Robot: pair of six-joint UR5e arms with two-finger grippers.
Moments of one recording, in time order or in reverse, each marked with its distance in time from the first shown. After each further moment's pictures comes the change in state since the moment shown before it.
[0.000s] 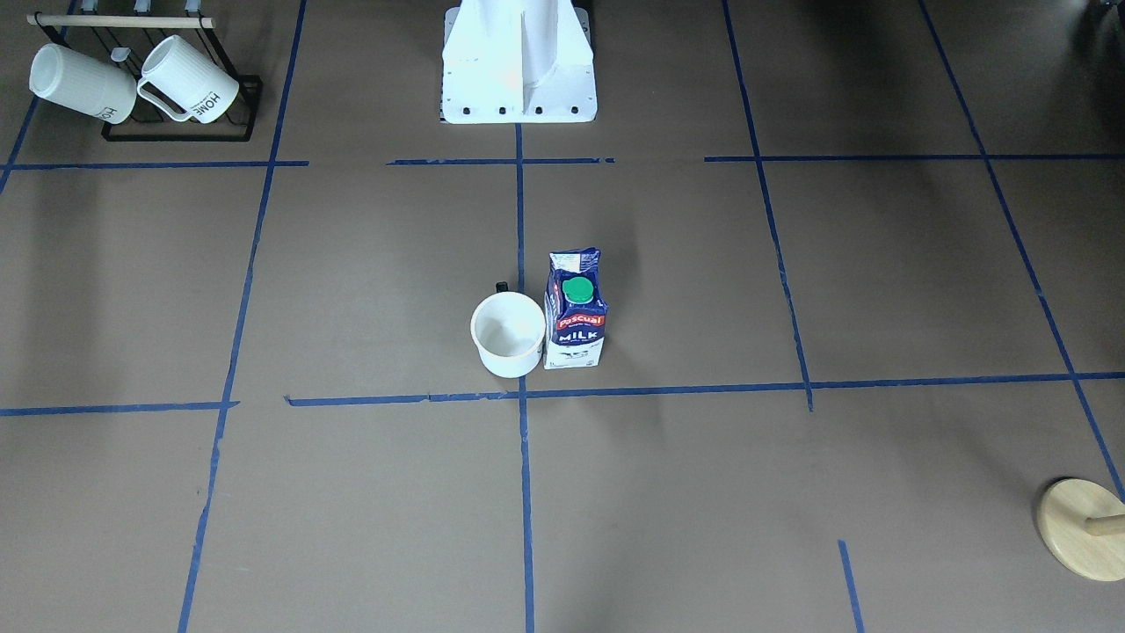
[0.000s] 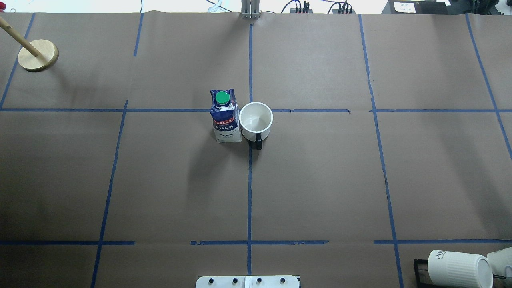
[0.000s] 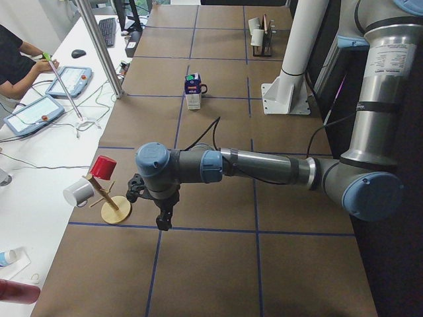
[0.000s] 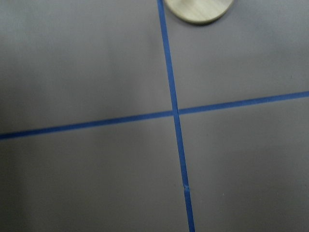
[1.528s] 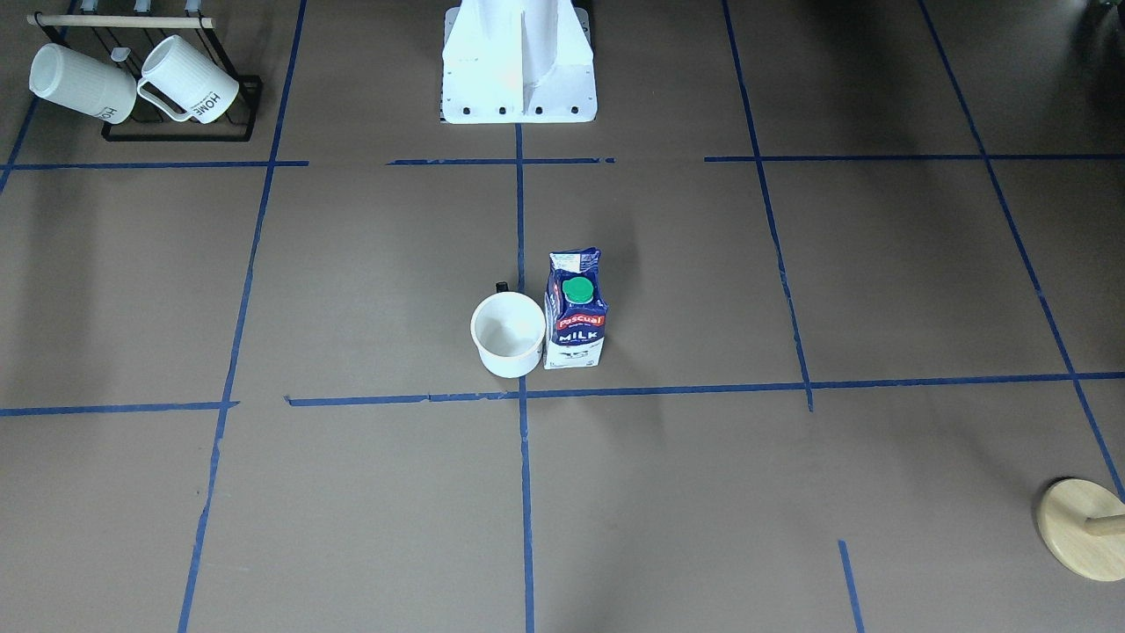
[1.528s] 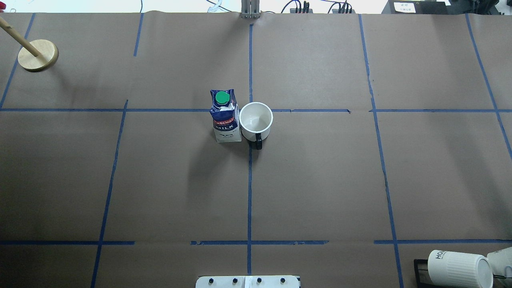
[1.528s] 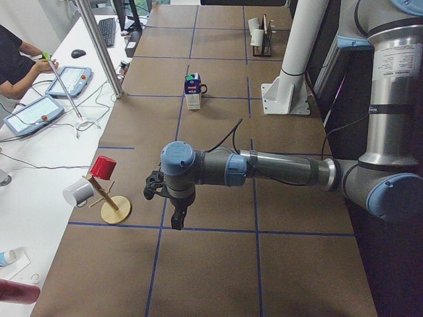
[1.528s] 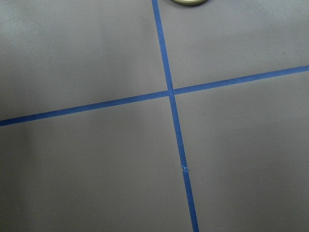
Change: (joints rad) left arm 0.006 0.100 -0.098 -0.077 0.010 -0.004; right arm -0.001 -0.019 -0.034 0.005 -0.008 -0.011
